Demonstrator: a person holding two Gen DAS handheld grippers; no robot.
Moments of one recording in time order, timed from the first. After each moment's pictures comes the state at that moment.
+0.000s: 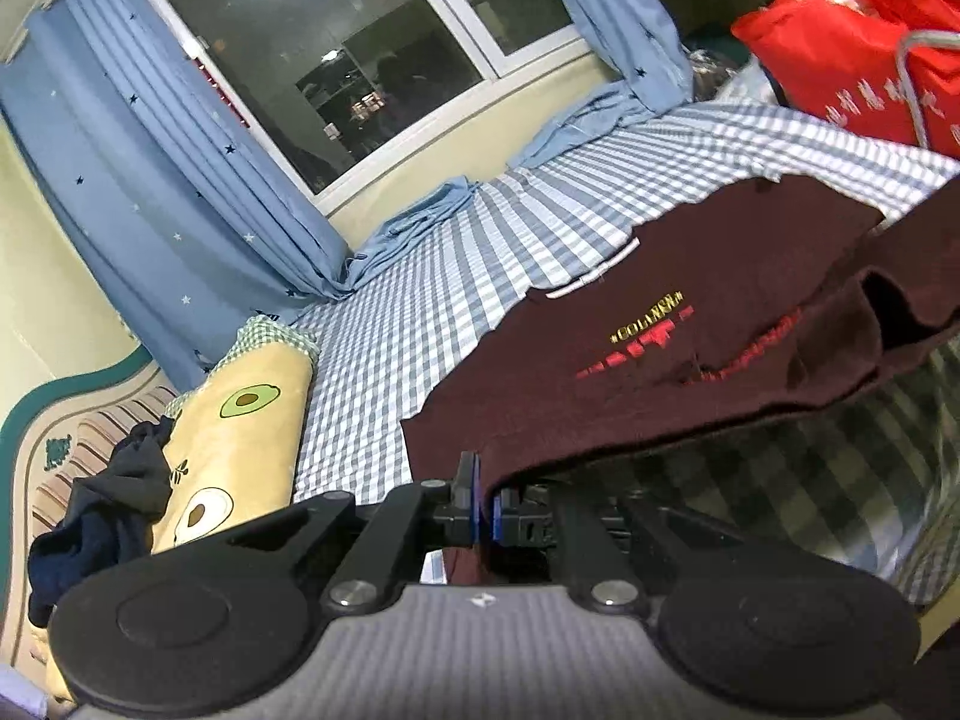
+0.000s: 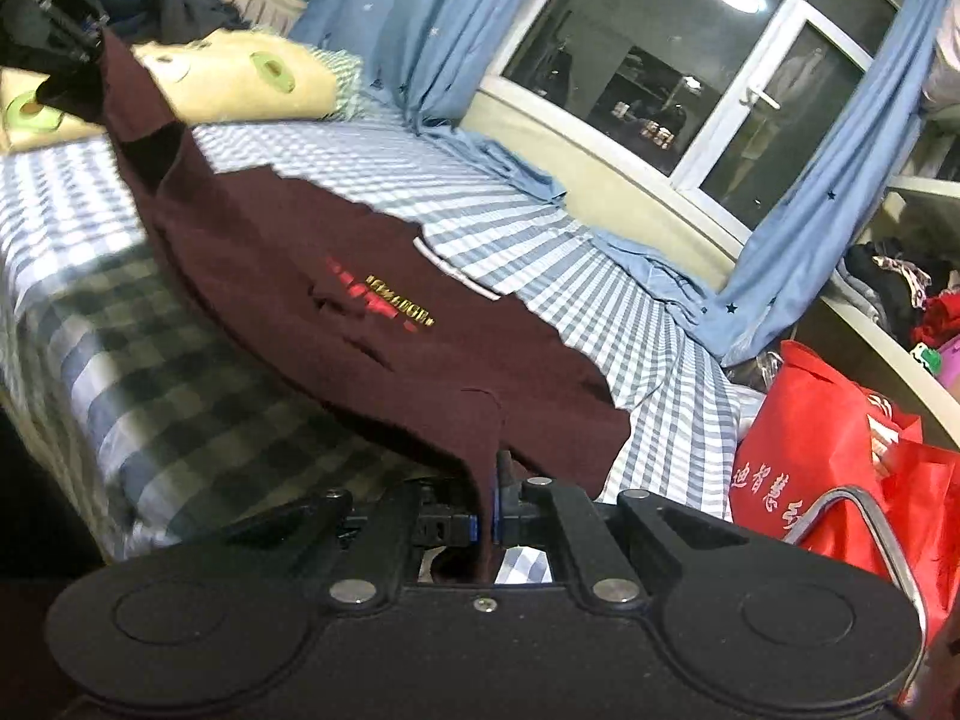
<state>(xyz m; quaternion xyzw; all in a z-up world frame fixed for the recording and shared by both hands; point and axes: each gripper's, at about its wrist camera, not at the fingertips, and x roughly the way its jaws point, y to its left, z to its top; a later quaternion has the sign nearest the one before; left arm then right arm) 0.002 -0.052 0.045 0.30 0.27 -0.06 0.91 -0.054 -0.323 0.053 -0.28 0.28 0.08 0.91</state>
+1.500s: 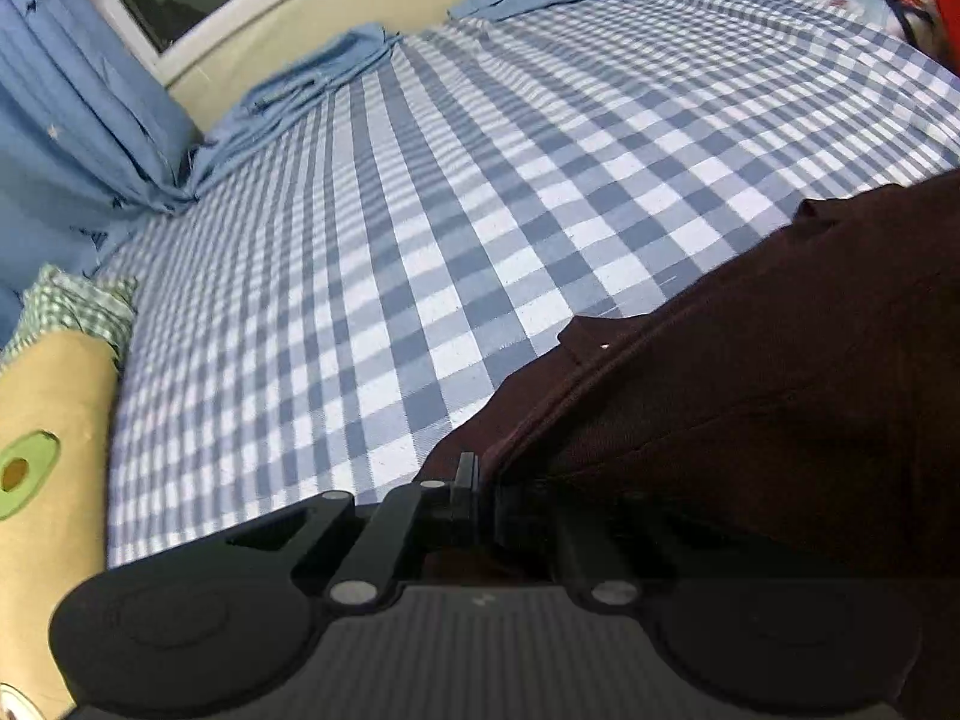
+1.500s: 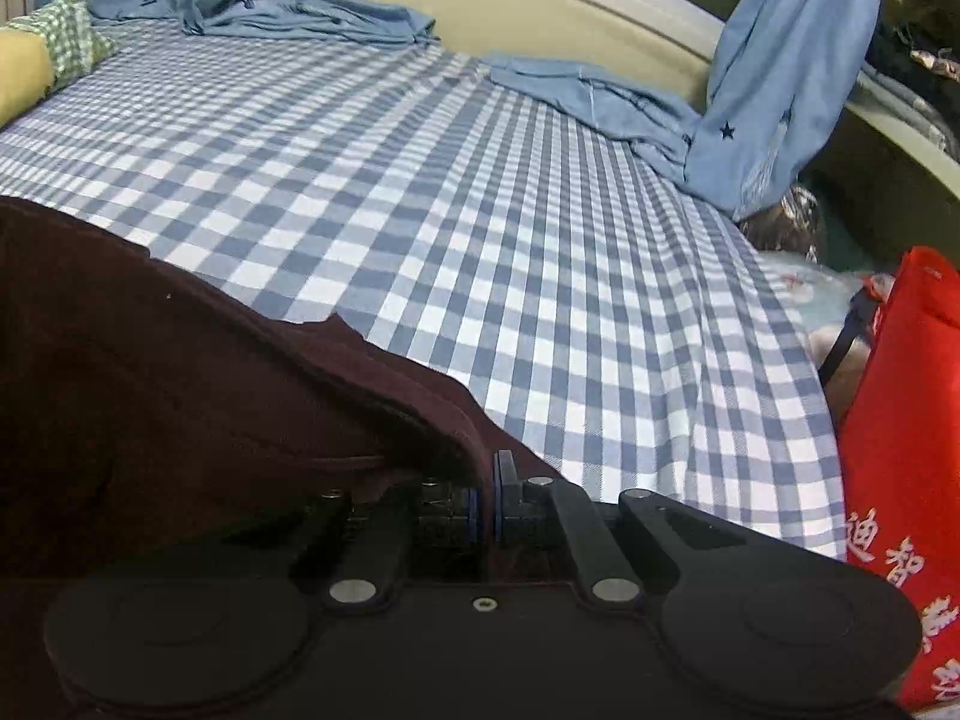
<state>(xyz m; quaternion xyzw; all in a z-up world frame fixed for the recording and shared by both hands) 0.497 -0.077 -0.085 0.25 0.45 -0.13 0.85 0.426 -0.353 -0.047 -0.15 0.45 -0.06 0.88</state>
